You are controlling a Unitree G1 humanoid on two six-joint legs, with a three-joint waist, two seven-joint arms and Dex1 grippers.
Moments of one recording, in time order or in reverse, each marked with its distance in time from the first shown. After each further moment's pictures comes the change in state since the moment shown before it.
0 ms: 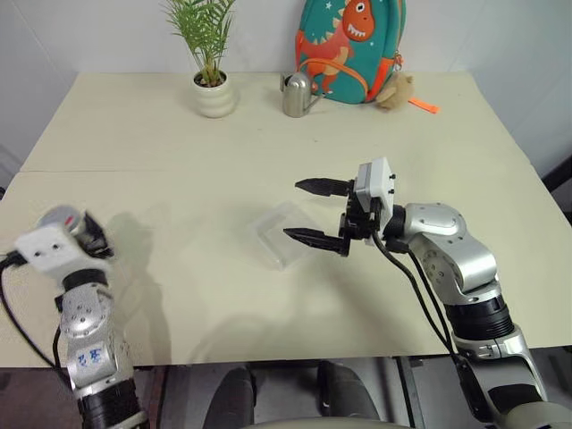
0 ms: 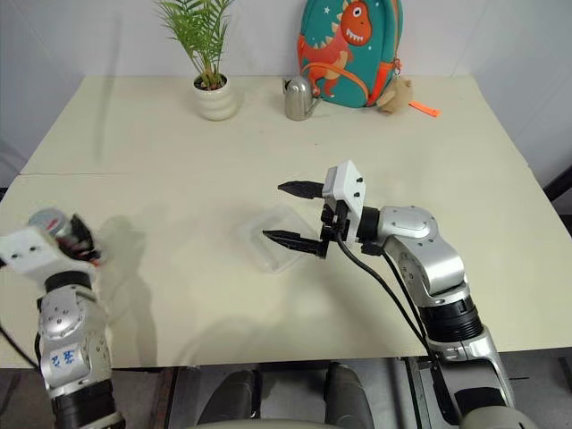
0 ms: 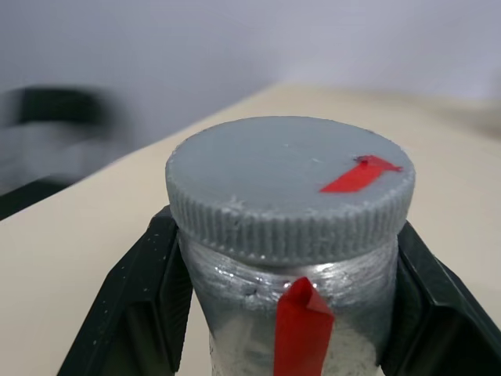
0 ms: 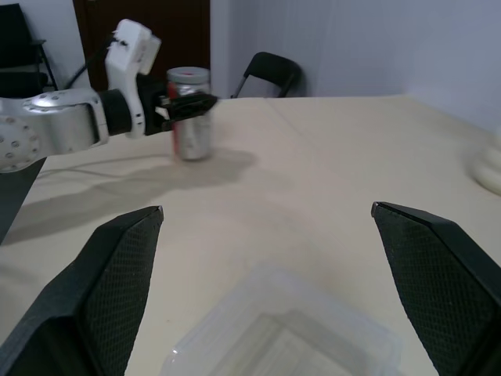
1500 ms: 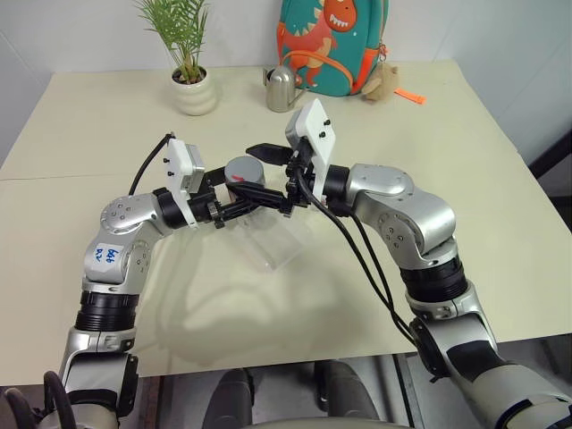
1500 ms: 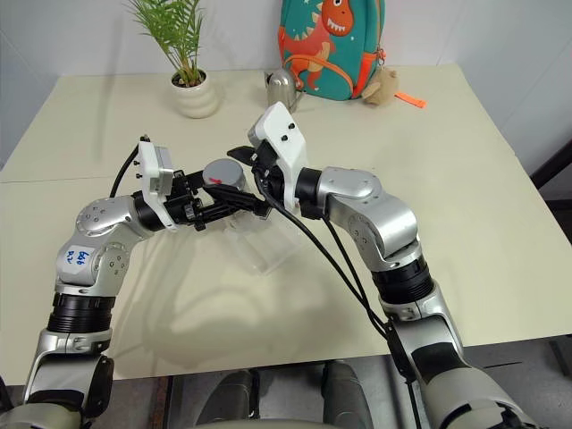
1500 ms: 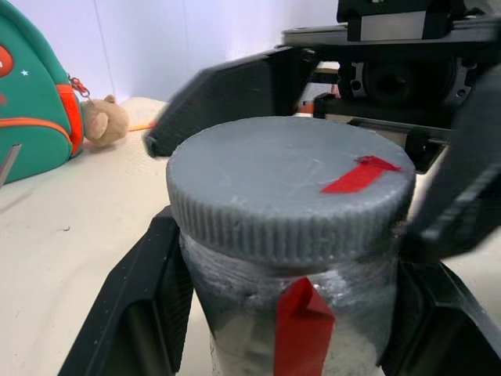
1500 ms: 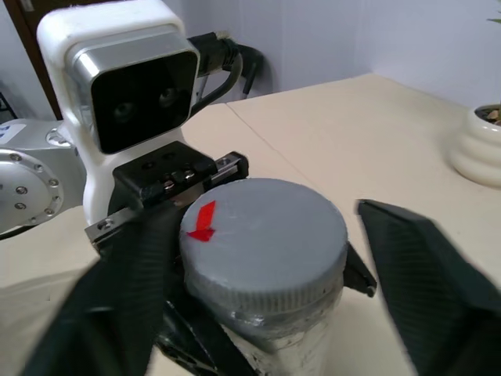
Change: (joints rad) left arm -0.367 0.201 -0.379 0.182 -0.245 0.109 -0.922; right arm -0.299 0.220 0.100 0.038 -0.038 0.349 -0.259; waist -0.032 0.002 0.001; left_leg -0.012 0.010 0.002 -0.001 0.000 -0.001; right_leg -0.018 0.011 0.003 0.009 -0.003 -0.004
